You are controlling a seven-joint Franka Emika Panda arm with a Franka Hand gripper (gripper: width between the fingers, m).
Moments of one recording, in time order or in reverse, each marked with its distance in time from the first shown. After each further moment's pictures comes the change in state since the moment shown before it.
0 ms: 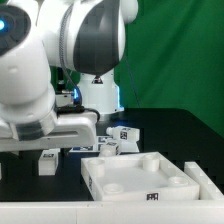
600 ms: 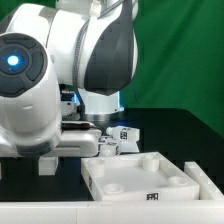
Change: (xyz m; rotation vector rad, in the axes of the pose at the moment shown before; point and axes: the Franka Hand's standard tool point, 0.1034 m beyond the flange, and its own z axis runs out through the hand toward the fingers) arm 0.011 -0.003 0.002 -0.022 -0.063 0.020
